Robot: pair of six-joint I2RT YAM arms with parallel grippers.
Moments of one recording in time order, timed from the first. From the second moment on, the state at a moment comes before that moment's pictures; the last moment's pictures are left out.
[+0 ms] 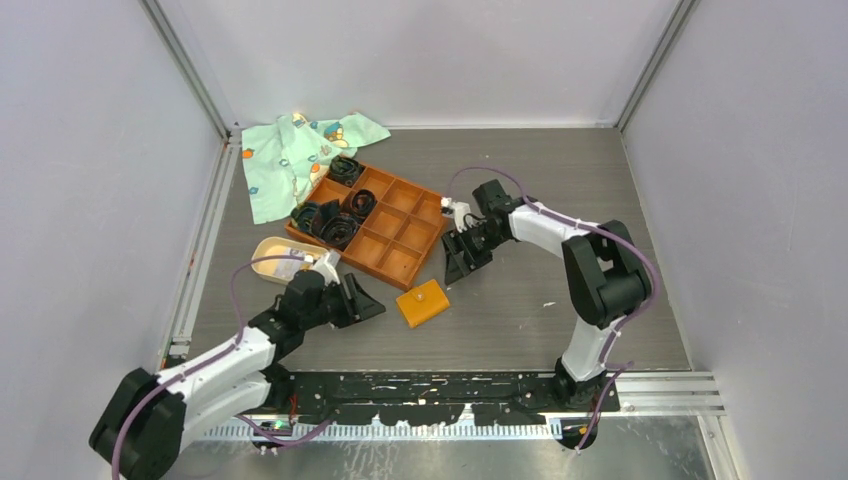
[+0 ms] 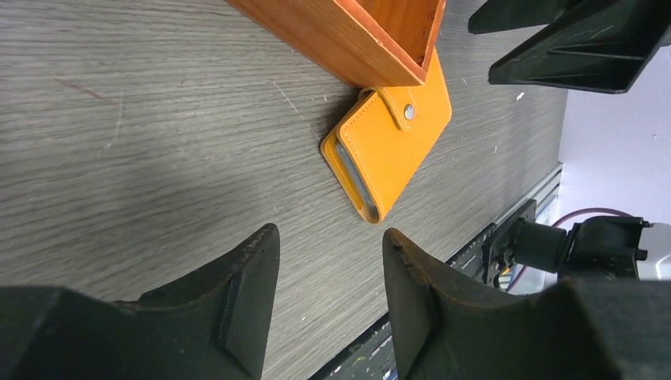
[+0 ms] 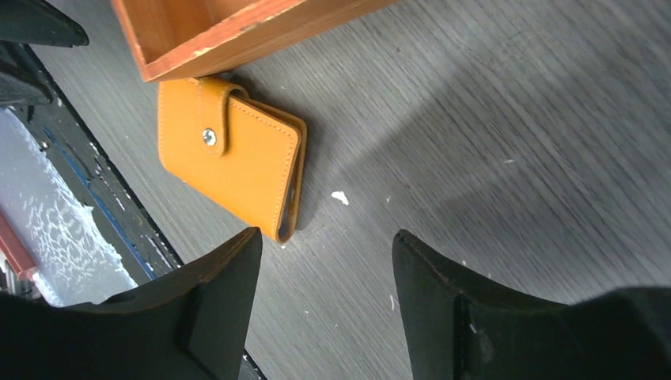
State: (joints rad) left arm -0.56 0.86 0.20 0.07 0.26 -0.88; right arm 0.41 1.76 1.10 -0.57 -0.65 -0.14
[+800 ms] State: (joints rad) left arm -0.73 1.29 0.30 0.35 0.20 -0.92; right arm 0.62 1.86 1.18 -0.80 -0.77 -0.24
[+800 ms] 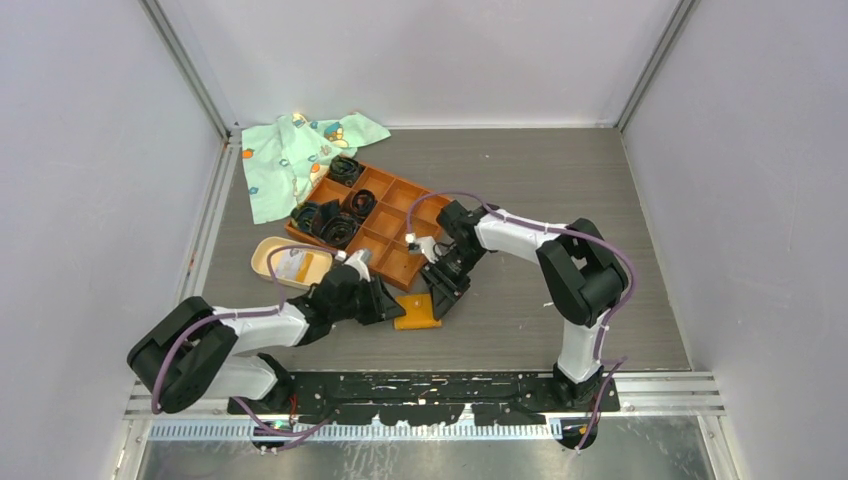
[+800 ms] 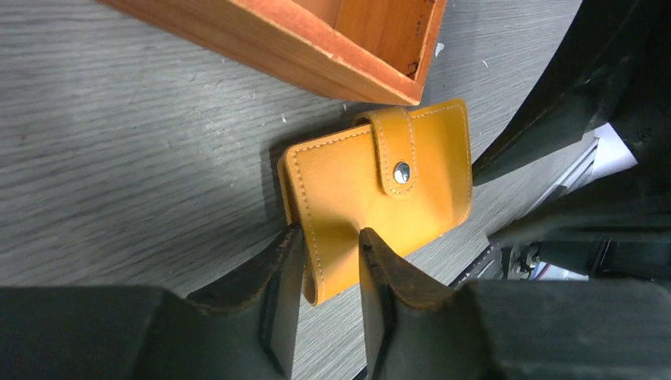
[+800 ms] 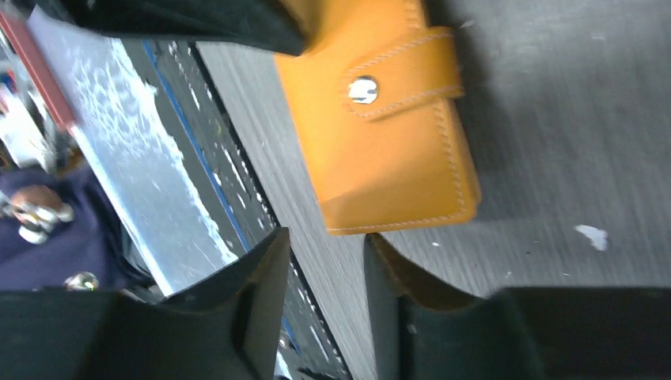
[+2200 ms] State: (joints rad) left arm -0.89 1.66 0.53 0.55 0.28 -0.87; right arm 0.73 1.44 0.76 -0.44 -0.38 -0.81
